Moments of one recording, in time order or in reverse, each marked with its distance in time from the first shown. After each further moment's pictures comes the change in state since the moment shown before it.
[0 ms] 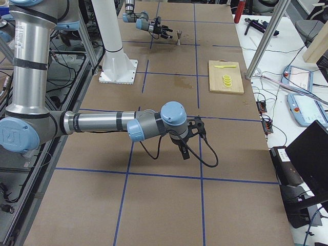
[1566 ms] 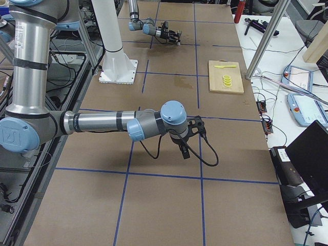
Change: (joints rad) left arm -0.121 -0.154 0.134 -0.098 -0.096 0.132; right arm 0.002 0.000 0.004 0.000 0.000 0.000
